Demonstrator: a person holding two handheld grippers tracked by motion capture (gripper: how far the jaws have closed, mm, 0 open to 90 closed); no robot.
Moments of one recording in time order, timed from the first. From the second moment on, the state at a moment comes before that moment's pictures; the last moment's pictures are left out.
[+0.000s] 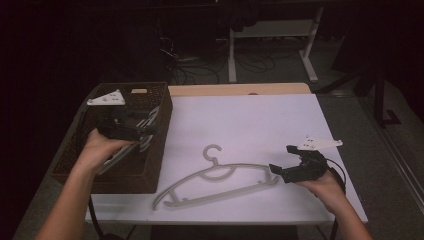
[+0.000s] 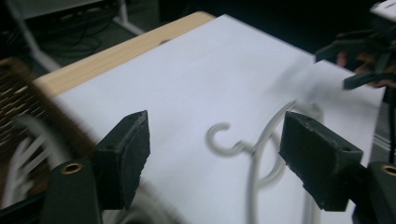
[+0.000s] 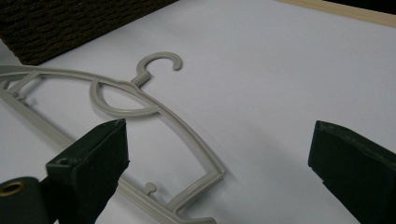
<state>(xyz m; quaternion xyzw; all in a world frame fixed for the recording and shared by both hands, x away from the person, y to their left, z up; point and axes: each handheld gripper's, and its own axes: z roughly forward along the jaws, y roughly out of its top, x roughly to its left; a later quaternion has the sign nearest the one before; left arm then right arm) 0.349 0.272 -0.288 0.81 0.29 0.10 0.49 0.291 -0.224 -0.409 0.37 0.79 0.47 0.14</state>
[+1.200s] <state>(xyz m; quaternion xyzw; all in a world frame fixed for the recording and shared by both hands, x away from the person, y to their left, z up) 0.313 0.148 -0.421 0.88 0.29 0.05 0.36 0.290 -0.217 -0.413 0.35 0.81 0.46 0.12</state>
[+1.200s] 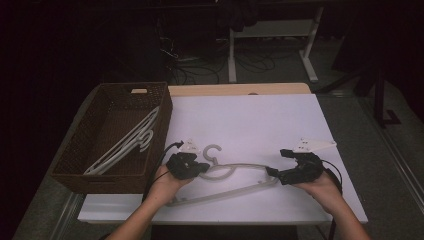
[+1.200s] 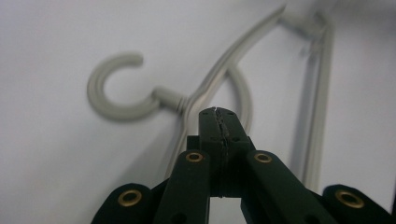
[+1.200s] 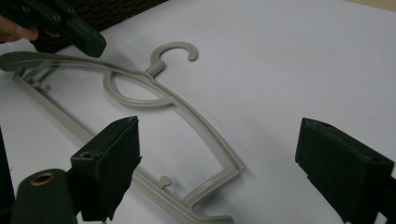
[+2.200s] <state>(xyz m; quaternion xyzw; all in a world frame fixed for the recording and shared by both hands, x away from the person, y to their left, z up) 0.362 0.118 -0.446 0.89 0.32 0.10 0.32 0.292 -0.220 -0.415 0.36 0.80 0.46 0.12</state>
